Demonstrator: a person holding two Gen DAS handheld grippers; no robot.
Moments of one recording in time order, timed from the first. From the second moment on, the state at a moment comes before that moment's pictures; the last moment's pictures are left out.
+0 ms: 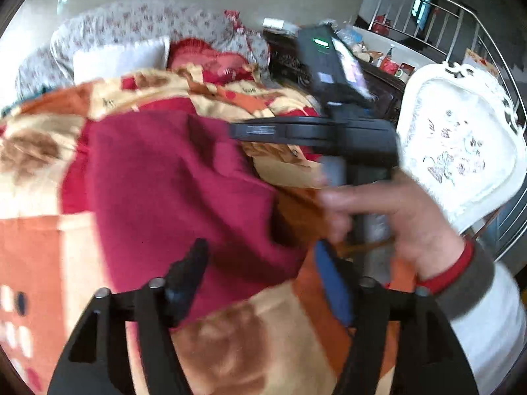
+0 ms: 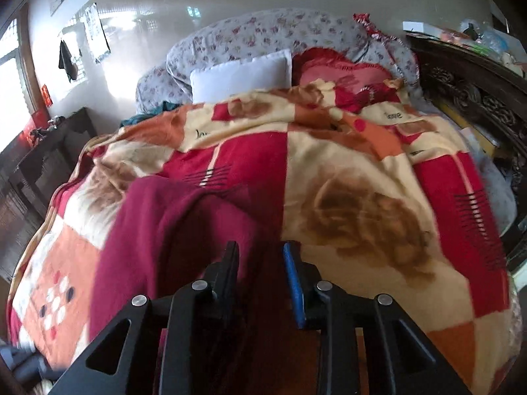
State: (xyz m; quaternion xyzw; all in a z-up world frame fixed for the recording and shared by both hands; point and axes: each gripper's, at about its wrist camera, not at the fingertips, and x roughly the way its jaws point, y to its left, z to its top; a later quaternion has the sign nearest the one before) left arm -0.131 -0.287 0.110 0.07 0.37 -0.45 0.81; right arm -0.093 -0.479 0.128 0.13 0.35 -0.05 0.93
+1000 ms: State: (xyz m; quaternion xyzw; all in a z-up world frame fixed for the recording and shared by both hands) left arm -0.120 -0.239 0.089 0.14 0.35 -0.35 0.86; right arm -0.142 -0.440 0.125 0.16 0.34 -0.05 0.93
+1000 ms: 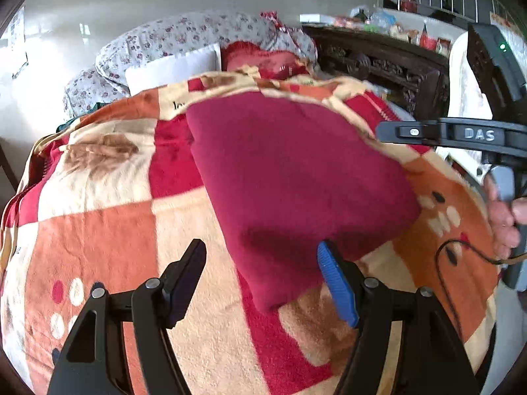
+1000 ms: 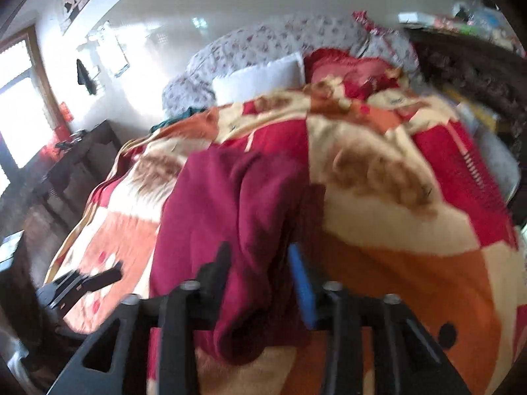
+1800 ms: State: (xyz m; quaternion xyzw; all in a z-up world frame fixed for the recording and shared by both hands) left arm -0.047 -0.235 0.068 0.00 0.41 -0.33 0.85; right arm -0.120 -0.488 0.060 0.29 0.33 -0.03 0.90
